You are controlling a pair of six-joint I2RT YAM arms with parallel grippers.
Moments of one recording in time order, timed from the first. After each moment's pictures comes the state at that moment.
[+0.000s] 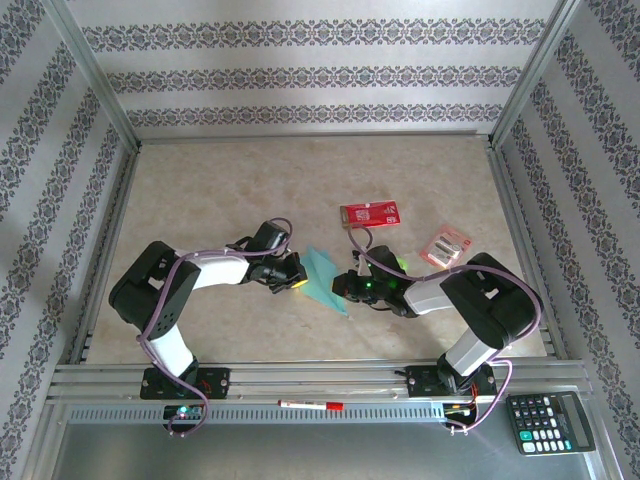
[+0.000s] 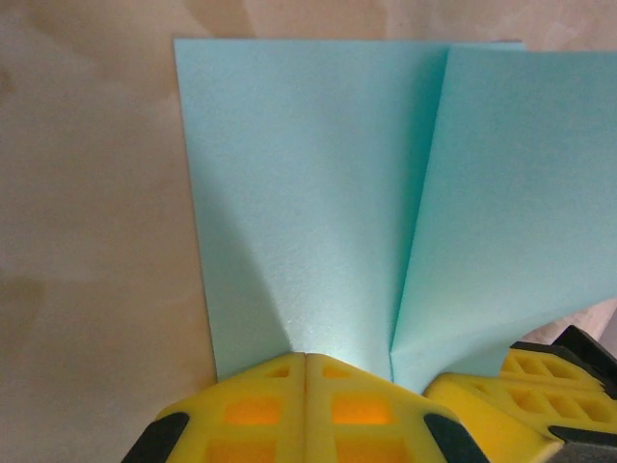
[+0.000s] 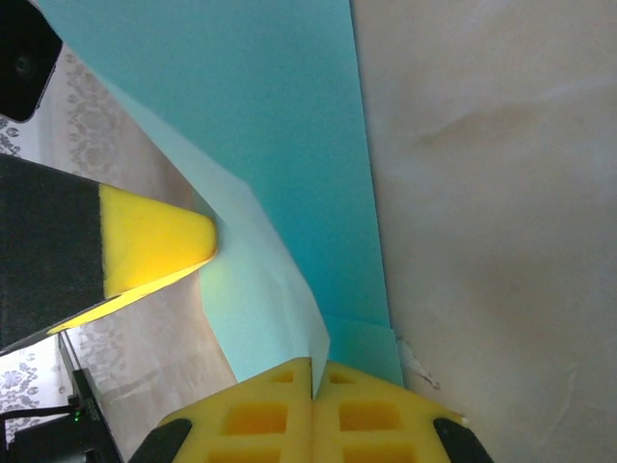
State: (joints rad) left arm -0.55 1.72 0.79 -0.08 0.45 -0.99; right arm 0.62 1.62 0.40 0.51 -0.48 0.94
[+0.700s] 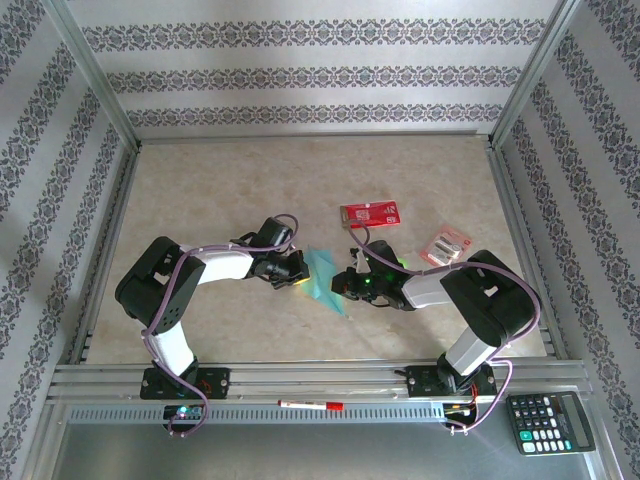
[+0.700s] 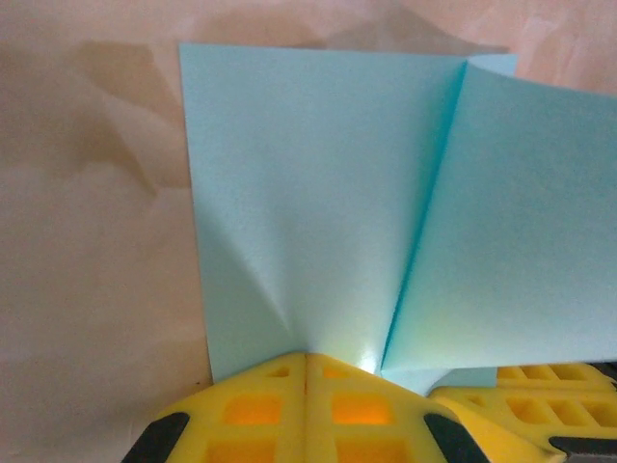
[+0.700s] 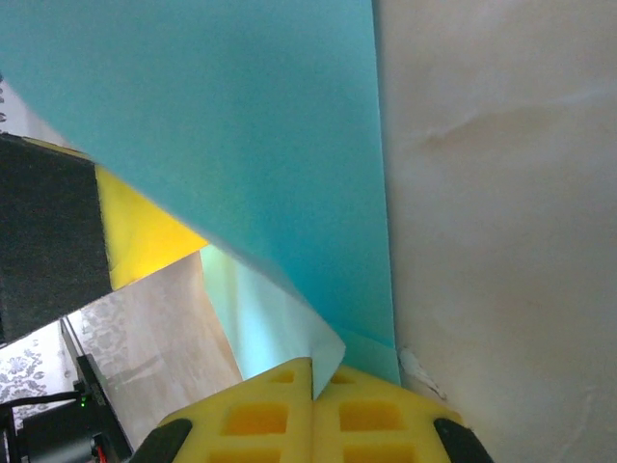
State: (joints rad) left arm -0.55 1.76 0.84 -0.12 0.44 -0.89; right arm 0.59 1.63 0.47 0.39 -0.53 0.91
